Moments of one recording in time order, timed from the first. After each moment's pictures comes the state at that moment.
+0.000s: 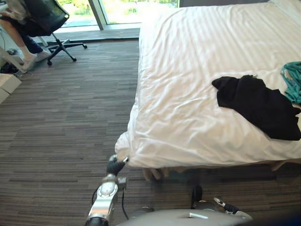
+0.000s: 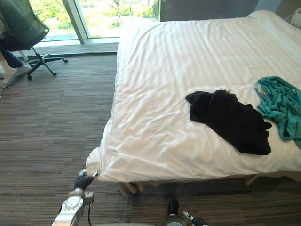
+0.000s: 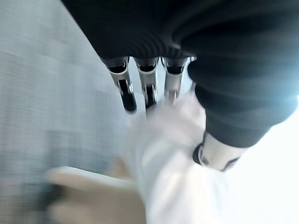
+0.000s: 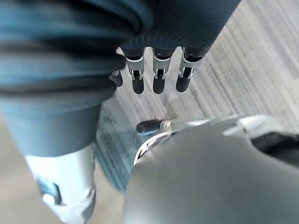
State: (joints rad) left arm 0.18 0.13 0.07 0.68 -0.07 -0.05 0.18; right arm 0.12 -0.14 -0.26 1.01 0.25 0.24 0.02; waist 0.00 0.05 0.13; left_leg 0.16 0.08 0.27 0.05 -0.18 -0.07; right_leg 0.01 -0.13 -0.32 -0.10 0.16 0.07
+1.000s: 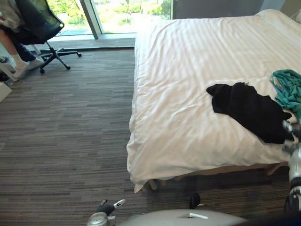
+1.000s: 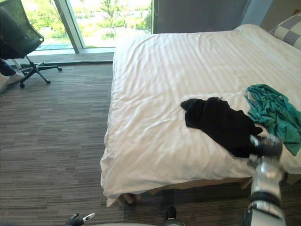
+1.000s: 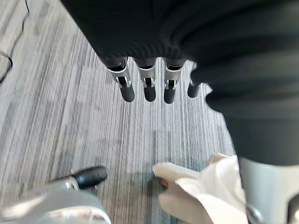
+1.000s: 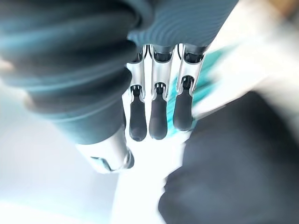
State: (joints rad) left arm 0.13 0.15 0.20 1.02 0.05 0.03 0.04; right arm -0.38 -0.66 -0.36 0.74 0.18 -0.35 0.11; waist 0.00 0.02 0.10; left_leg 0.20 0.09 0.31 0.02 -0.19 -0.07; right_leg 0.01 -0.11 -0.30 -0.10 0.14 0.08
